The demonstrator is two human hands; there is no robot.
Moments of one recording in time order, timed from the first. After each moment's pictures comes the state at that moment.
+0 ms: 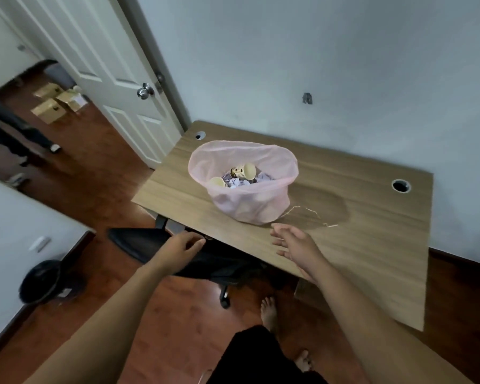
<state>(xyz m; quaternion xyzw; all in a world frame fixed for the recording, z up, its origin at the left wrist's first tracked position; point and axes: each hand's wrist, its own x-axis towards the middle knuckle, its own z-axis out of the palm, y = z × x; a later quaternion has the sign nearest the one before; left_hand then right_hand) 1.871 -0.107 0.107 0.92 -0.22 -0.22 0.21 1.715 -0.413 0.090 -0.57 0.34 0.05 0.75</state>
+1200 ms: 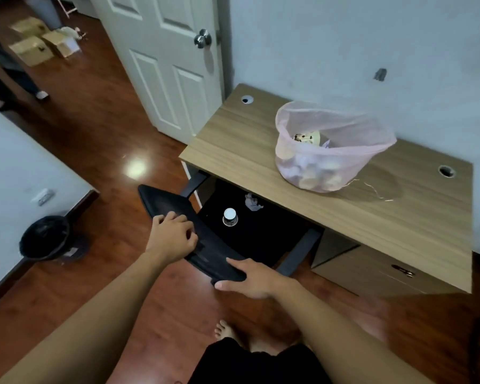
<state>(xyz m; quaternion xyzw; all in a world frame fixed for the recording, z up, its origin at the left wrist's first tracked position) 1.906 0.202 0.058 0.96 -0.27 -0.09 0.00 1.740 -0.026 0.084 -0.81 0.09 0.40 0.41</state>
